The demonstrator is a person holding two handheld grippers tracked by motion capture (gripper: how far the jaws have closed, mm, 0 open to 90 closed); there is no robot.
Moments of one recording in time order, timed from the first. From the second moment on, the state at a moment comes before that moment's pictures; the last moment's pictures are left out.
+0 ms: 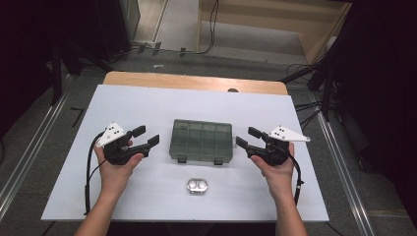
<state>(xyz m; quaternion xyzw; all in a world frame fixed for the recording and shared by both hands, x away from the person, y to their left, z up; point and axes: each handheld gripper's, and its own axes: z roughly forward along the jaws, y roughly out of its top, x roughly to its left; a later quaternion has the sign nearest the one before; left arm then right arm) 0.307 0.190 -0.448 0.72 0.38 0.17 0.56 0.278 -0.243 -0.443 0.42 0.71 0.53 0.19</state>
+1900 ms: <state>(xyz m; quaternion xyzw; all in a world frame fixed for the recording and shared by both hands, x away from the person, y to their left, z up) 0.319 0.153 -0.502 0.80 0.39 0.08 0.45 0.273 -0.220 -0.512 0.44 0.81 0.38 0.13</state>
